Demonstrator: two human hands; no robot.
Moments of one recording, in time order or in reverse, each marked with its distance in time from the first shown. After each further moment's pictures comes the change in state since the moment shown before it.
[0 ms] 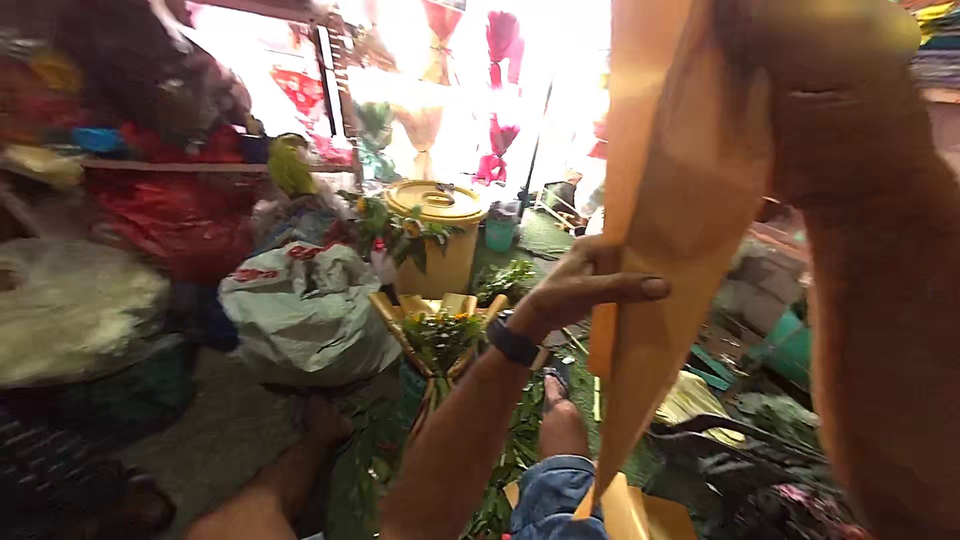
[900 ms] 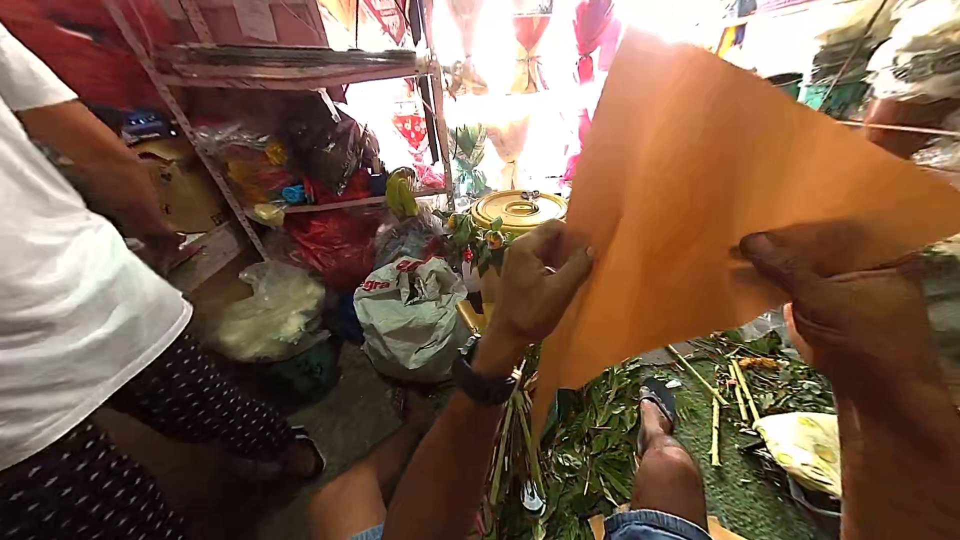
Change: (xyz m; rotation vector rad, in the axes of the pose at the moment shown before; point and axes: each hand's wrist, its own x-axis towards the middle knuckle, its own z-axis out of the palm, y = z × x) left_hand -0.033 0.061 -0.046 1.026 0.518 -0.091; right_hand -0.106 0.152 -0.026 -0.037 0.197 0.021
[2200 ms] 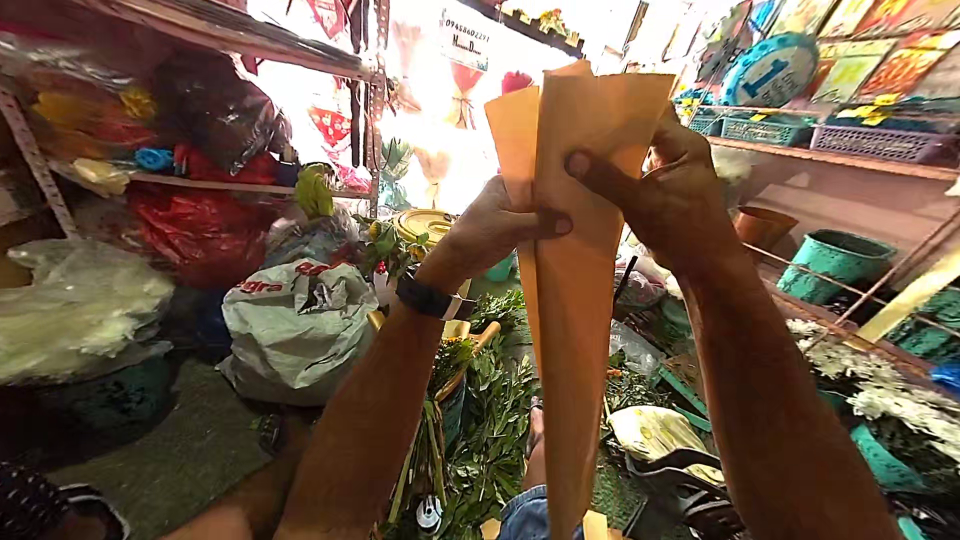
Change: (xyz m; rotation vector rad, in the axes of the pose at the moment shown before) left_hand 0.056 0.052 -0.026 -0.756 -0.376 0.184; right_hand 0.078 -0.140 0.080 -0.198 -0.355 -0.348
